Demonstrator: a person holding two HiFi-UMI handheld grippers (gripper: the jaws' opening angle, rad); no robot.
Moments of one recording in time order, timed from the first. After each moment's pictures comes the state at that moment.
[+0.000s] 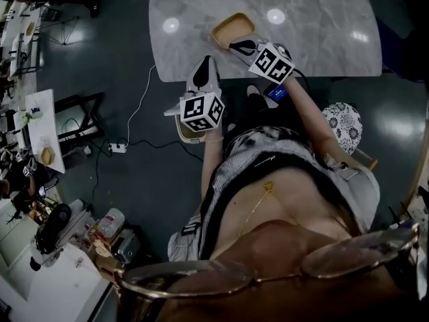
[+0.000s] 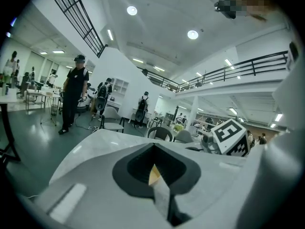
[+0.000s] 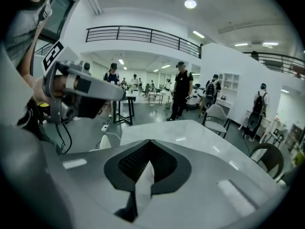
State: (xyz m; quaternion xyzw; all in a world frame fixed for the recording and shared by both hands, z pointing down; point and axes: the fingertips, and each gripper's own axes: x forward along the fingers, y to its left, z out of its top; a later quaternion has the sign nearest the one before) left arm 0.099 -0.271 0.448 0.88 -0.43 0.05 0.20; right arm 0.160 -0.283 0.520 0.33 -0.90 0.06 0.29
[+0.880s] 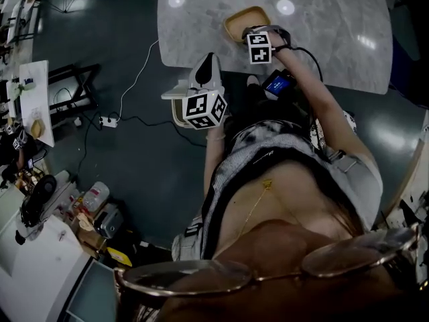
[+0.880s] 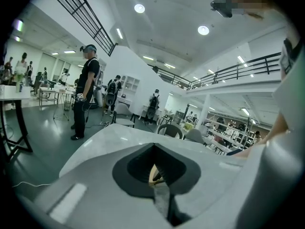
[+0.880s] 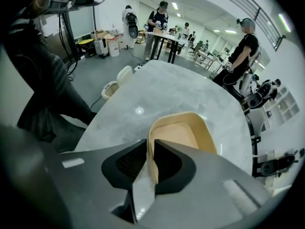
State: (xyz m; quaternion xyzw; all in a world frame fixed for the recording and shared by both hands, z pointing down) left arm 0.076 -0.281 0.475 0.85 -0.48 0.06 0.23; right arm 0.174 -0.308 0.712 0.07 -0.79 -0.05 0.60
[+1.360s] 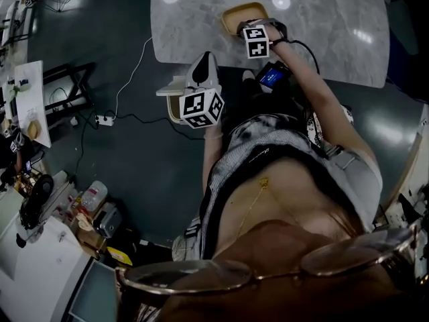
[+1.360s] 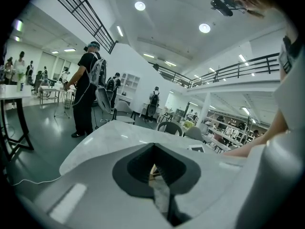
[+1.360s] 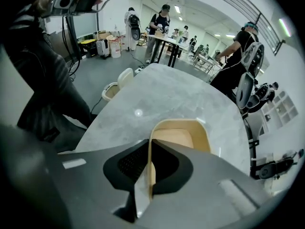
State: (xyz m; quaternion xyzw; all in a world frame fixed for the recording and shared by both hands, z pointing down) left arm 0.070 -0.273 0.485 0.84 -0.48 0.07 0.24; right arm 0.167 -0.314 0.706 0.07 -0.80 -0.07 0.59
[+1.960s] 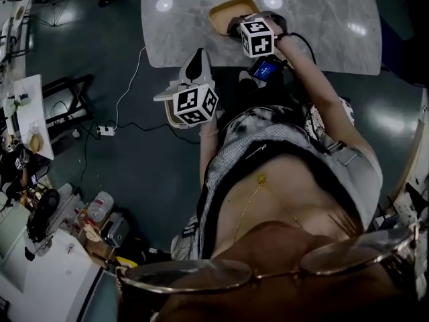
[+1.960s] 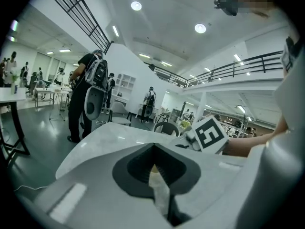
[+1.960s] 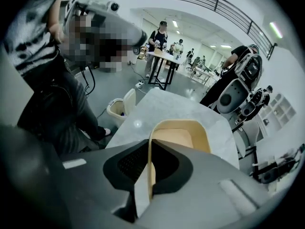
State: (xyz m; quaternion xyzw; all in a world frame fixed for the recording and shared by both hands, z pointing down) left arm 0.082 -0.276 0.473 0.86 -0.46 0.08 0.22; right arm 0.164 -0.296 0.604 0.07 -0.84 -0.07 0.53
